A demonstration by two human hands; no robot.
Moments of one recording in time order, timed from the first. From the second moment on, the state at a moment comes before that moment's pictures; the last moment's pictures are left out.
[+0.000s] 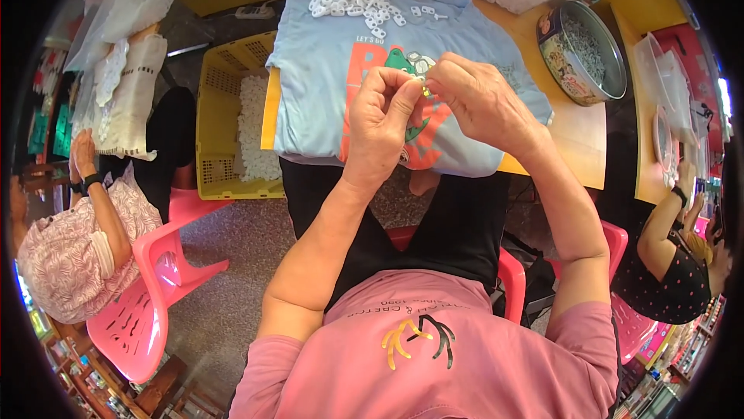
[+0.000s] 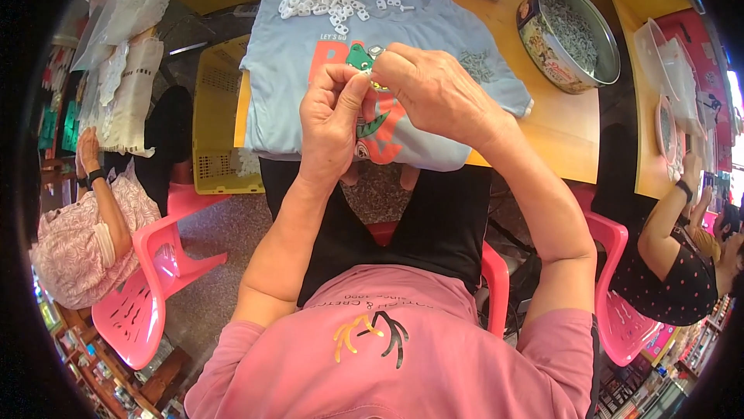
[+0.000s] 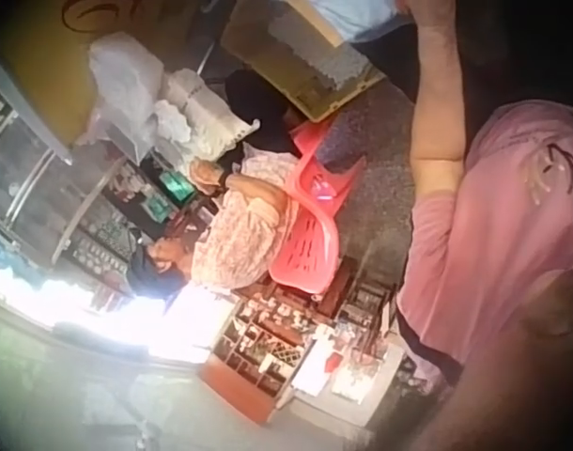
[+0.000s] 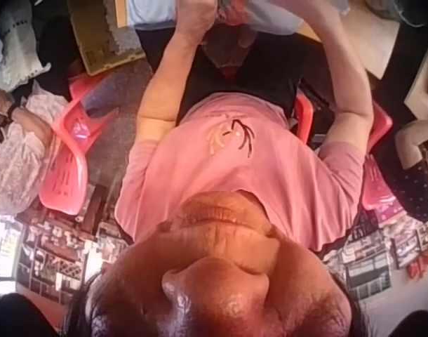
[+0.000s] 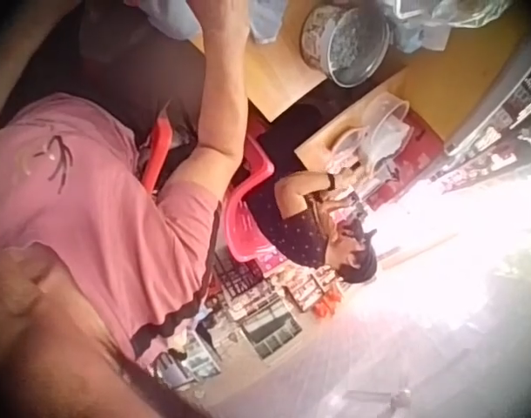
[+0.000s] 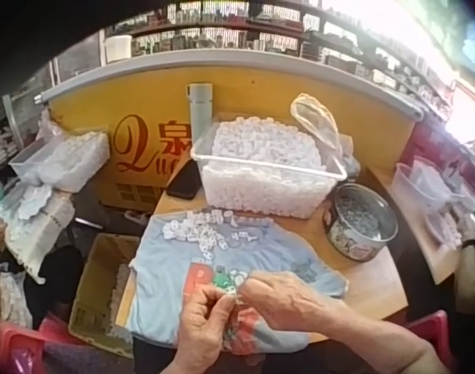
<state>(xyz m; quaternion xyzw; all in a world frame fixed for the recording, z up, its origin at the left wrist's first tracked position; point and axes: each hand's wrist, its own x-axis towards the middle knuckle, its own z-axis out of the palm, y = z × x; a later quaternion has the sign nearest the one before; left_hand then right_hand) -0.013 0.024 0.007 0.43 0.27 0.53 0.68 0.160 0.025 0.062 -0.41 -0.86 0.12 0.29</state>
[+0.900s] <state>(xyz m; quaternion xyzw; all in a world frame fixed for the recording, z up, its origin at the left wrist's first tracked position) -0.014 0.025 0.002 0.41 0.25 0.54 0.69 0.160 0.016 0.064 -0.46 -0.79 0.20 0.36</state>
